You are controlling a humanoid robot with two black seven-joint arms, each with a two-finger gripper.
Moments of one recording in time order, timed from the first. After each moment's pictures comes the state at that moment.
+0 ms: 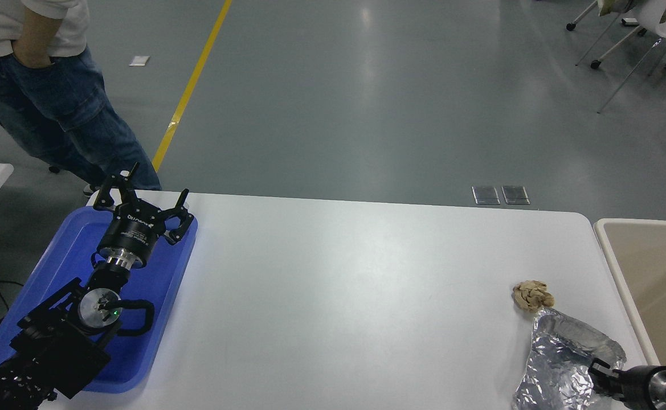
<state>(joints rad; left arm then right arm) -0.59 0.22 -0.90 -0.44 -0.08 -0.64 -0.34 1.08 -0.75 -1.05 1.27 -0.18 -0.18 0.12</state>
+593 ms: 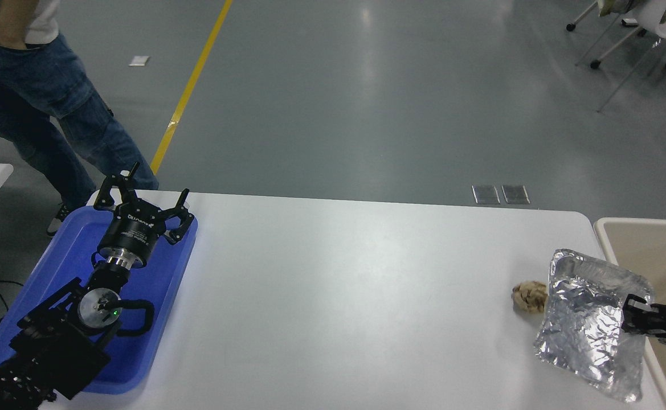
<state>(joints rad) -0.59 0.22 -0.90 -0.44 -0.08 -0.64 -0.34 1.65 -0.90 -1.26 1.35 -0.31 0.16 0.12</state>
